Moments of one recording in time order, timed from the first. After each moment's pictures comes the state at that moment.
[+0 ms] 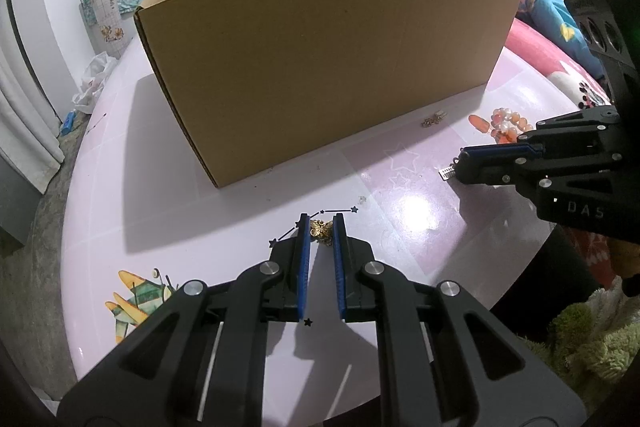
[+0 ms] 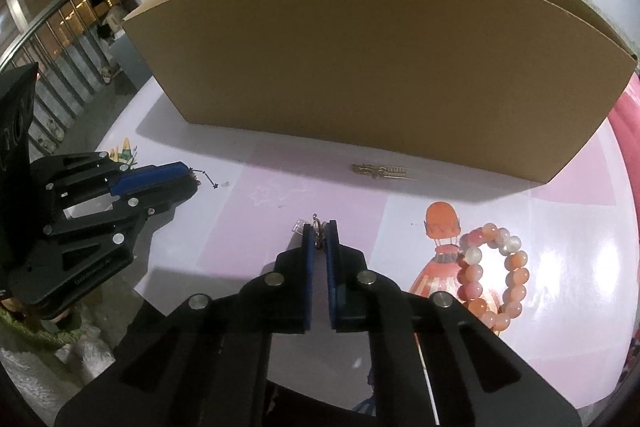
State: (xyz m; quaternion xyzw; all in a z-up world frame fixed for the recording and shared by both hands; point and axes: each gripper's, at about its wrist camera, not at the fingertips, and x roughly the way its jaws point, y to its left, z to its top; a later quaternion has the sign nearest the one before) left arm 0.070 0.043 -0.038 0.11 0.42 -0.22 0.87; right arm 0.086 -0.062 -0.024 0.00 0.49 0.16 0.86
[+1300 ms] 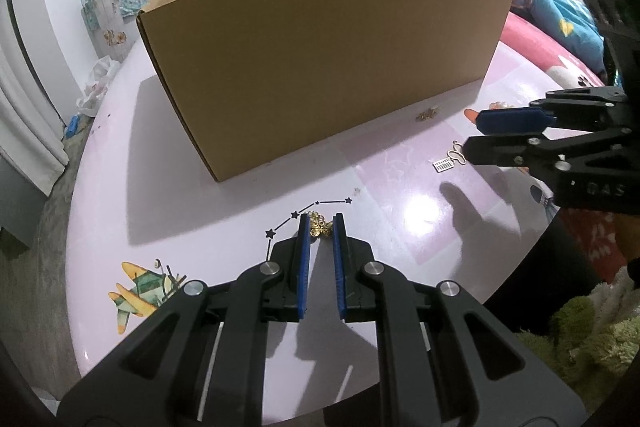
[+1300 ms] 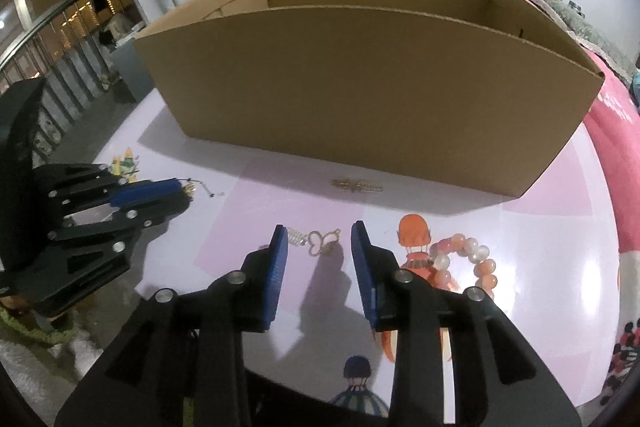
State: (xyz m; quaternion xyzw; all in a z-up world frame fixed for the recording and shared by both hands) left arm 0.061 0.041 -0.037 0.12 0.42 -0.22 0.88; right arm 0.071 -0.091 -0.006 -0.01 0.46 0.15 0.88
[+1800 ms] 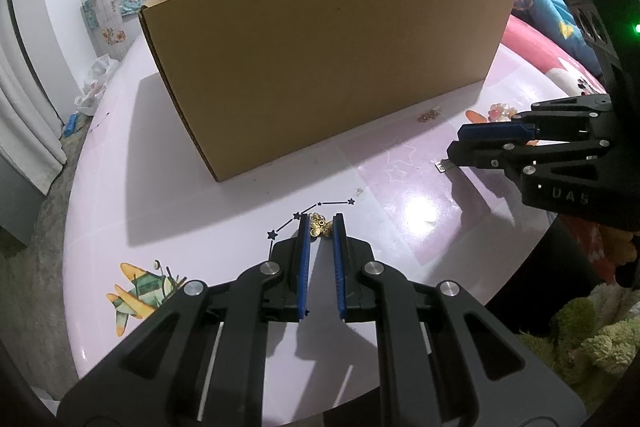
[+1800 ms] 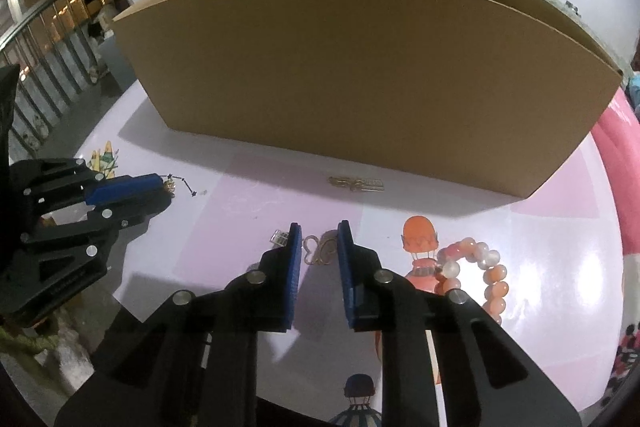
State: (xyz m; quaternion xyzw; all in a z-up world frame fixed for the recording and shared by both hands) left arm 0.062 0.044 -0.038 0.11 0.41 -0.22 0.88; right arm 0.076 -0.076 -0.019 -0.03 0.47 0.13 0.87
